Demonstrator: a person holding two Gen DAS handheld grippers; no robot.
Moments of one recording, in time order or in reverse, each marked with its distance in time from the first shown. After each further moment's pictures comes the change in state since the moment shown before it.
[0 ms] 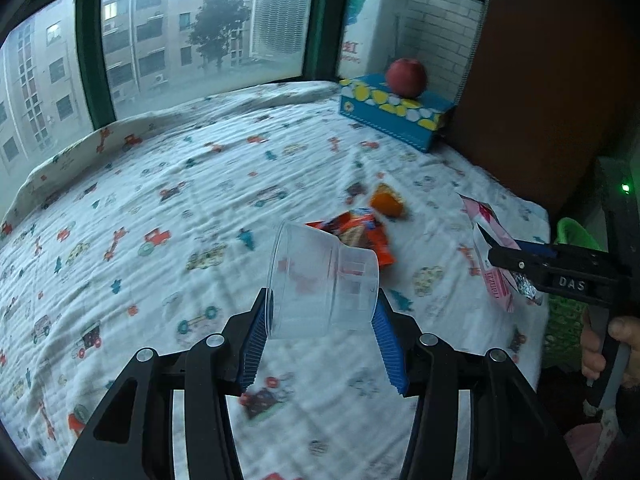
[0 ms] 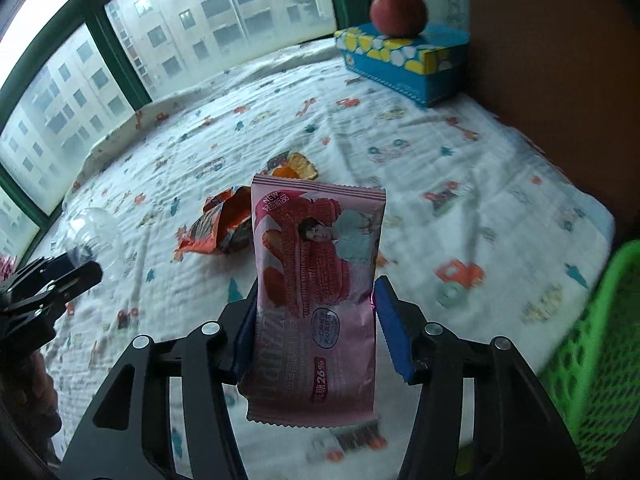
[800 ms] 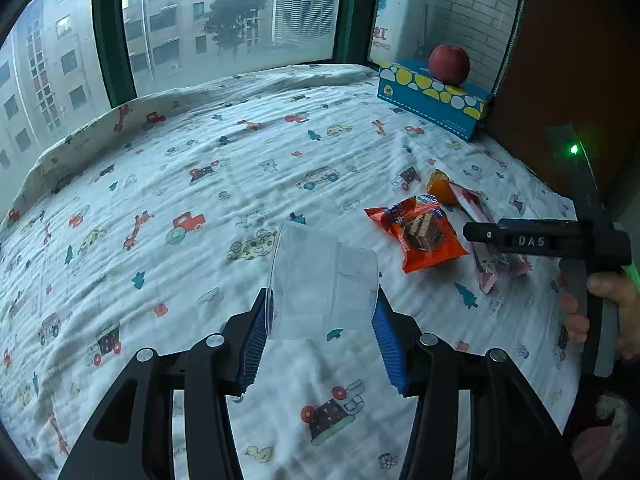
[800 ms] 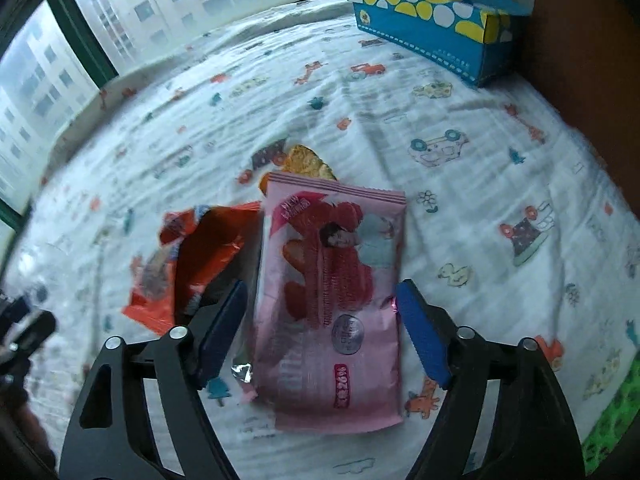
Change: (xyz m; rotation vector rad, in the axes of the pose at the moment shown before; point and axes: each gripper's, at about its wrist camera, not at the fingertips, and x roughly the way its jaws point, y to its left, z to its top) left arm 0.030 0.052 -0.004 -0.032 0.048 0.069; right arm 0.108 0.023 0.043 -0.020 0.126 -0.059
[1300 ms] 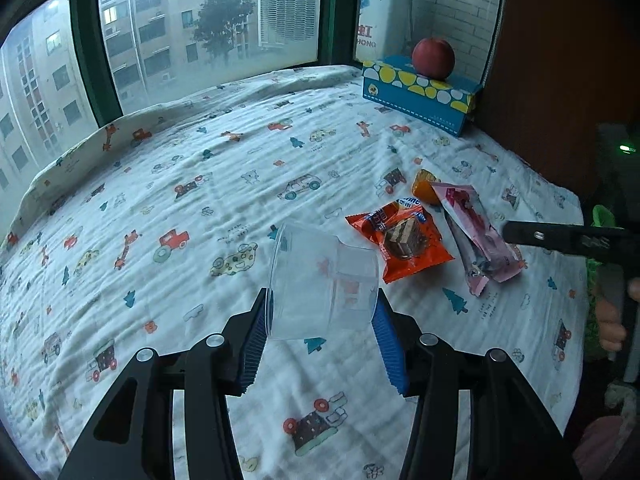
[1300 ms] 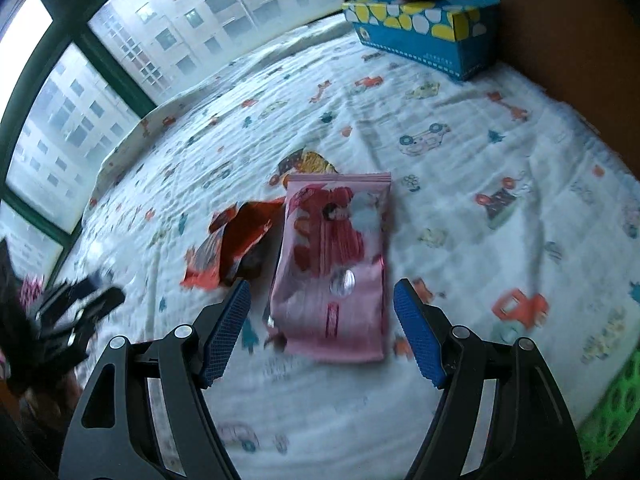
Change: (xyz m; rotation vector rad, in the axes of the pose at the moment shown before) left arm 0.002 -0.020 0.010 0.058 -0.004 0.006; right arm -0.040 -0.030 -0.016 0.094 -0.038 0.206
